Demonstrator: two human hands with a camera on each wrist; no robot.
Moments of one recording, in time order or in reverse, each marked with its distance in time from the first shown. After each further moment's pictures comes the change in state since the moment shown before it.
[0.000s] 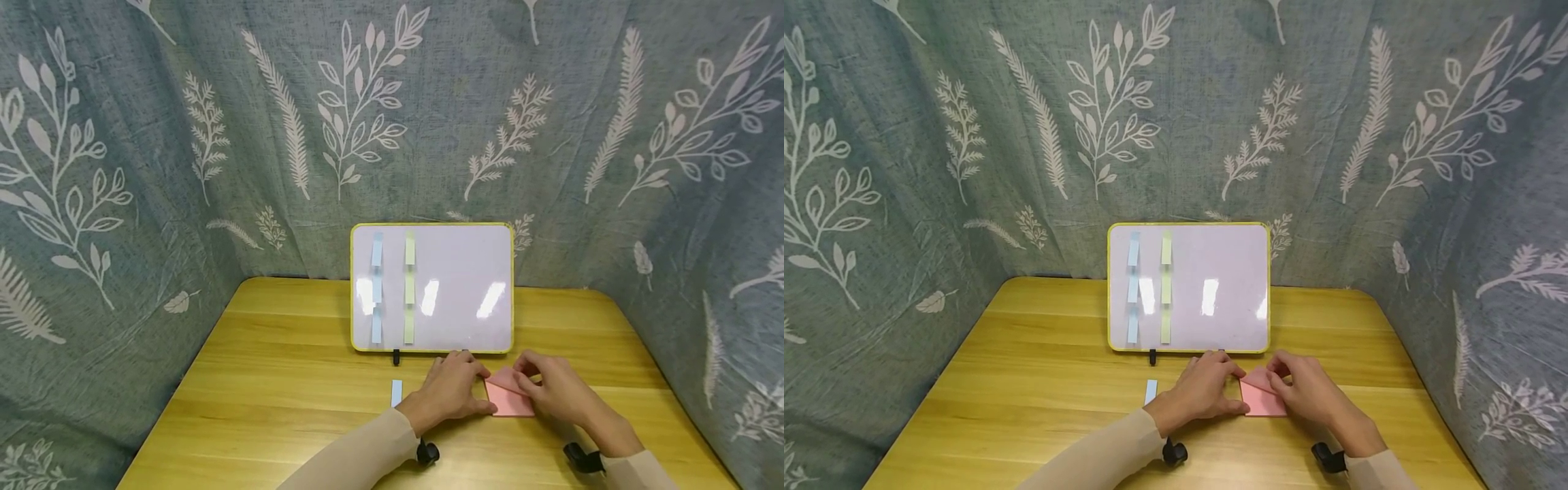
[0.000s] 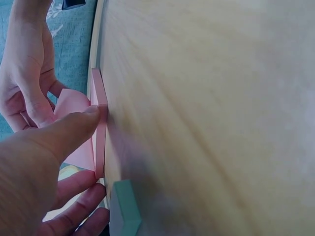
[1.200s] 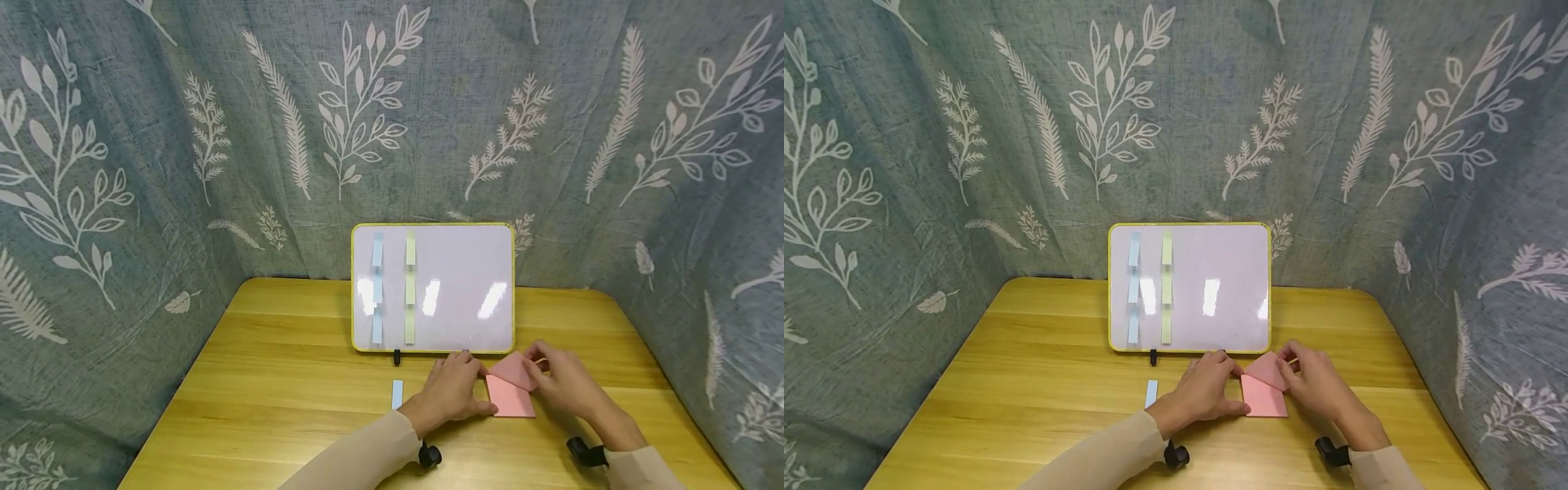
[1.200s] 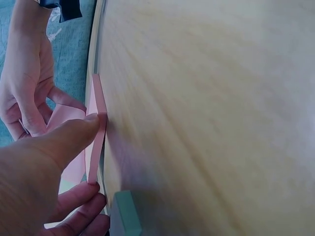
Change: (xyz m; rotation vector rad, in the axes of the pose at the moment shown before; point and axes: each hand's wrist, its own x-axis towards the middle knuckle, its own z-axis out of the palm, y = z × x) left_hand 0.000 0.005 0.000 -0.009 -0.007 -0.059; right_hand 0.002 0.012 -0.006 0.084 0.055 0.080
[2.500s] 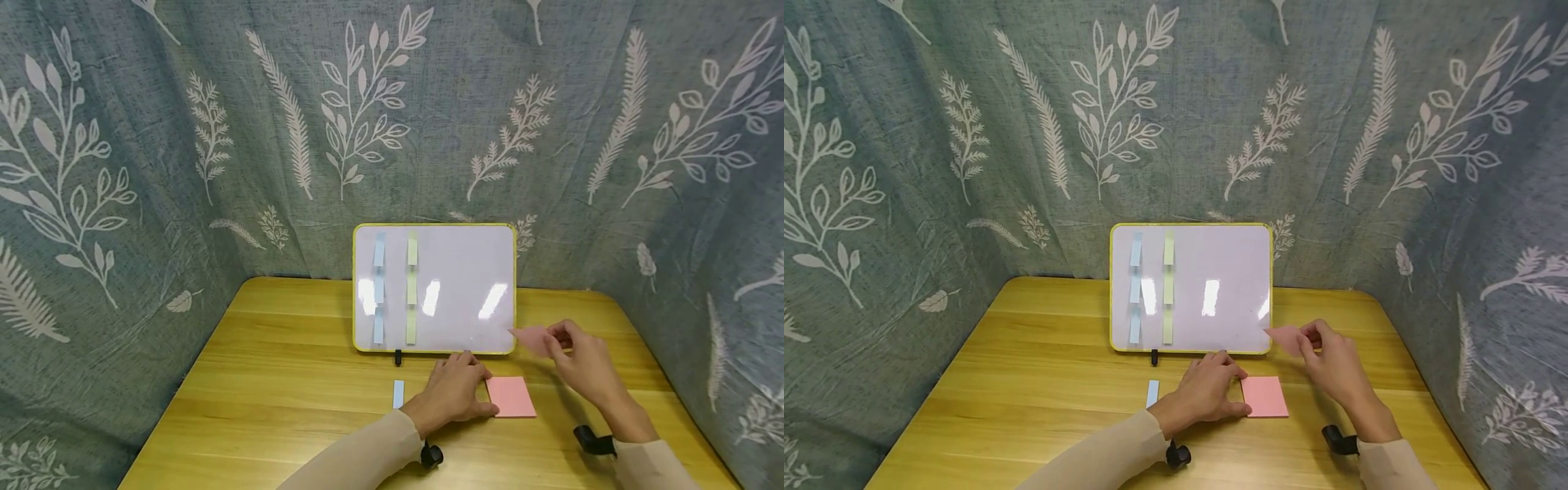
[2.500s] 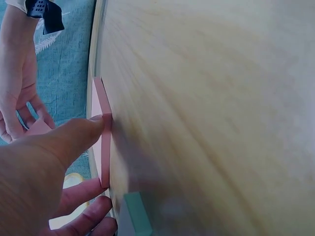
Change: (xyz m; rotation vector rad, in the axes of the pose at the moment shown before) left_hand -0.002 0.001 -0.003 0.047 -0.026 0.015; right_hand 0.007 0.001 -0.025 -0.062 0.334 -0.048
